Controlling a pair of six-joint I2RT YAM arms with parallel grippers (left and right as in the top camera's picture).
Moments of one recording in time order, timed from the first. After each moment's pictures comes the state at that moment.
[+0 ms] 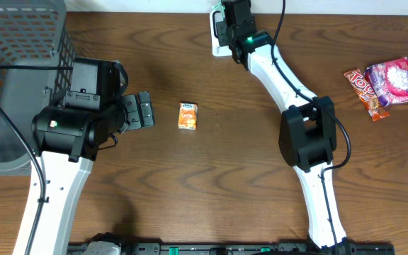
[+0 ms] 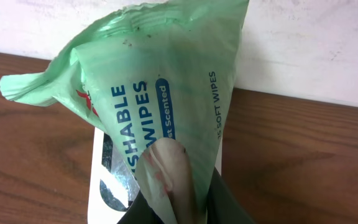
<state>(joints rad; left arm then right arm) -0.17 1.27 1.41 -1.16 0.01 -0.32 0.38 2.48 2.20 -0.38 0.22 0.10</state>
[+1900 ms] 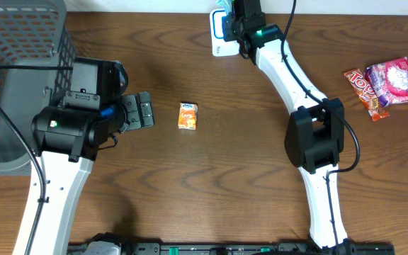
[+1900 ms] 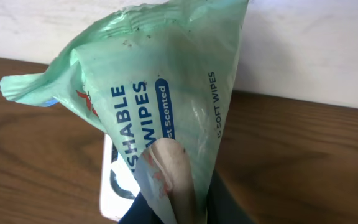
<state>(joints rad) -0.17 1.27 1.41 -1.16 0.01 -0.32 0.36 2.44 2.22 -0.45 0.13 0.12</state>
